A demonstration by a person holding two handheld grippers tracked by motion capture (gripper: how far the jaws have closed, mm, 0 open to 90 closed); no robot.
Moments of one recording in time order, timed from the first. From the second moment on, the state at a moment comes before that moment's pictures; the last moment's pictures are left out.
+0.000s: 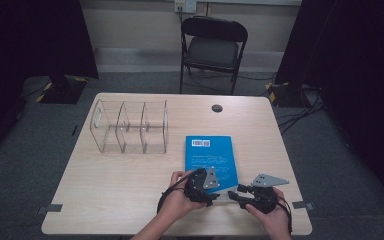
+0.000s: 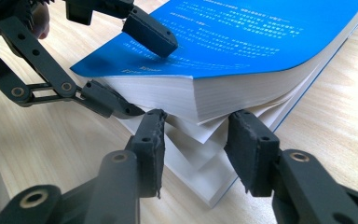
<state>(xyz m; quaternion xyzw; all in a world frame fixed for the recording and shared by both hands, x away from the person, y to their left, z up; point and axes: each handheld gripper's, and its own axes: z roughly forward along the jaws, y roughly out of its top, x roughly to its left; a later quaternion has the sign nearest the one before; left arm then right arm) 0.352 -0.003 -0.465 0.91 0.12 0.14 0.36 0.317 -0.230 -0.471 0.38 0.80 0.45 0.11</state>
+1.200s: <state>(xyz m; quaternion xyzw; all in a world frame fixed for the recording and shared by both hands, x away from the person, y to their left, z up) 0.351 -0.002 -0.457 0.92 0.12 0.13 0.35 0.323 -0.236 -0.487 0.36 0.83 0.41 0.12</state>
